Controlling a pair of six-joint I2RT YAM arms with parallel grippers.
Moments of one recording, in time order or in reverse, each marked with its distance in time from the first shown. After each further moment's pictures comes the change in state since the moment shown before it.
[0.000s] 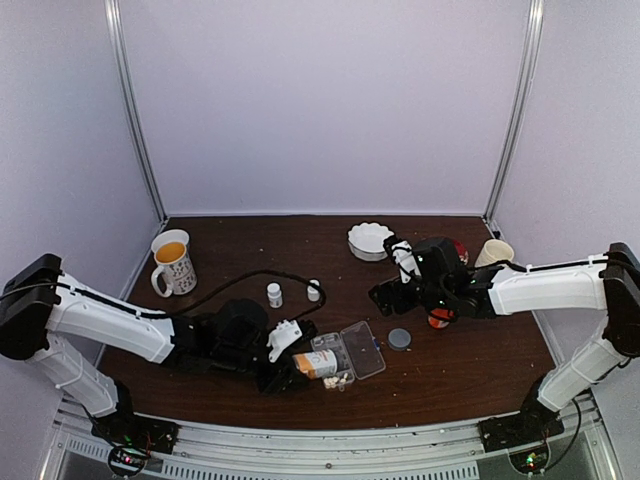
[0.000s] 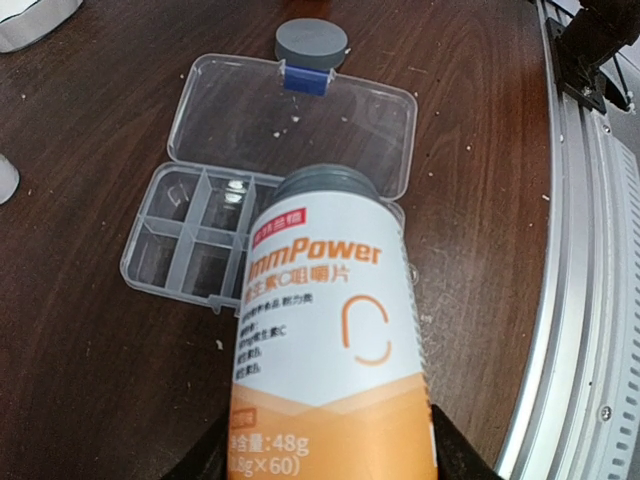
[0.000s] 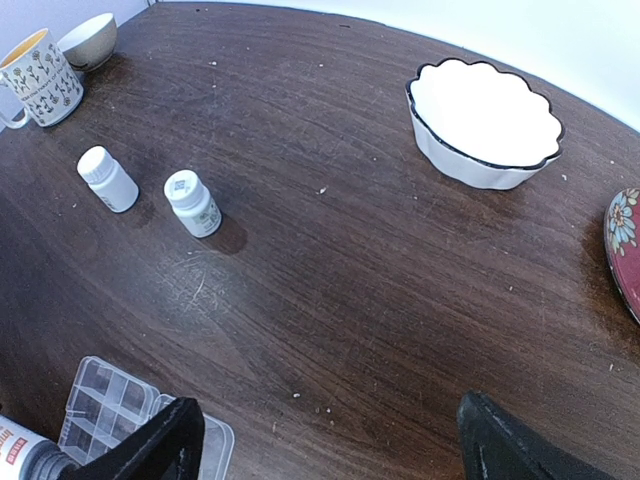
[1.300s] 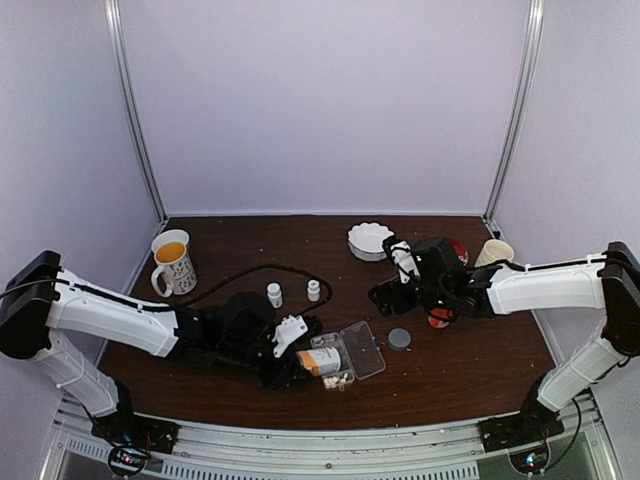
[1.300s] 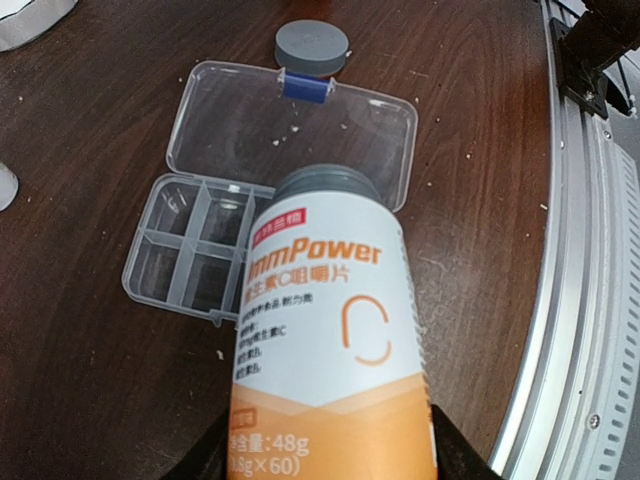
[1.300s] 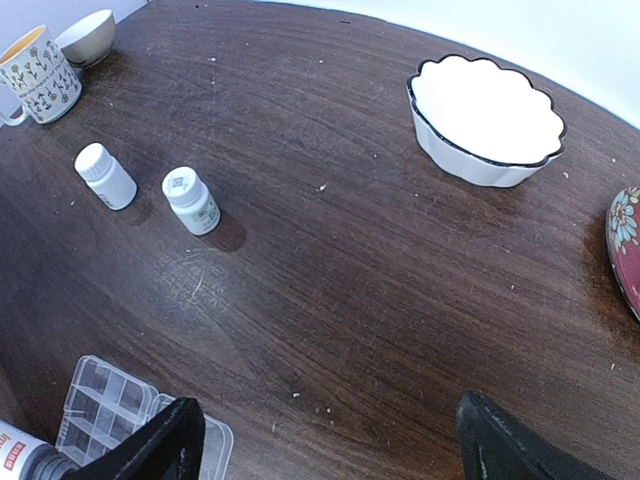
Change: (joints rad) left arm 0.000 0.015 0.084 -0.110 0.002 -0.009; right arm 0.000 0.009 0.008 -0.007 0.000 0.000
